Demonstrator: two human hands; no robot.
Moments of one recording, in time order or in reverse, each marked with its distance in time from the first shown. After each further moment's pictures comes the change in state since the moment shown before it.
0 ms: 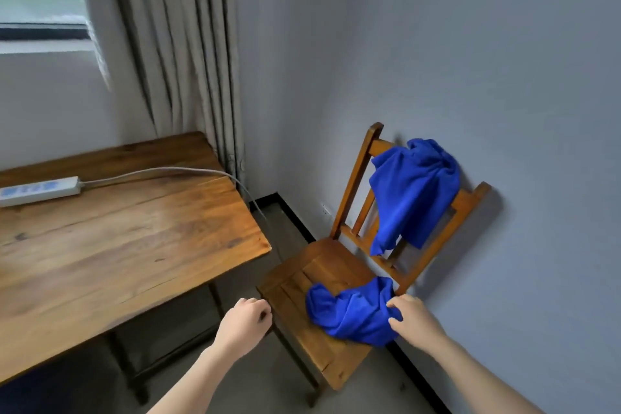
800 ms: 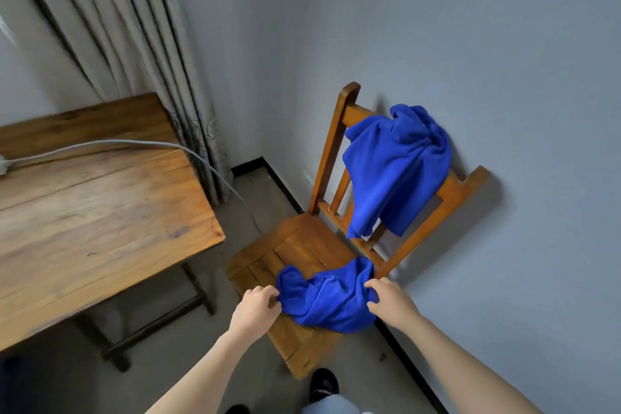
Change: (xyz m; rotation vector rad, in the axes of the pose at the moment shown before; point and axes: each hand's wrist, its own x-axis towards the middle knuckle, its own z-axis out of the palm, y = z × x) left_hand 0.105 0.086 0.090 -0.101 -0.183 -0.186; right_hand 0.104 0.078 -0.004 0.080 -0.160 0.000
